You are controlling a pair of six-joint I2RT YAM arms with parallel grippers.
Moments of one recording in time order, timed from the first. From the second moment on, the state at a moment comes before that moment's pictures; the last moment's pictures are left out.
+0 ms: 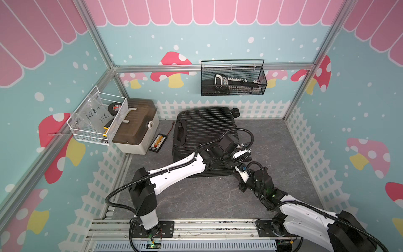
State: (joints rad) left arm -0.96 1.75 1.58 -0.54 -0.13 0.39; right arm 0.64 0.98 0.22 0.34 -0.11 -0.10
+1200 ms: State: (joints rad) left arm -0.17 1.83 1.72 -0.97 0.03 -0.24; right arm 0.67 1.00 0.24 0.31 -0.04 -0.10
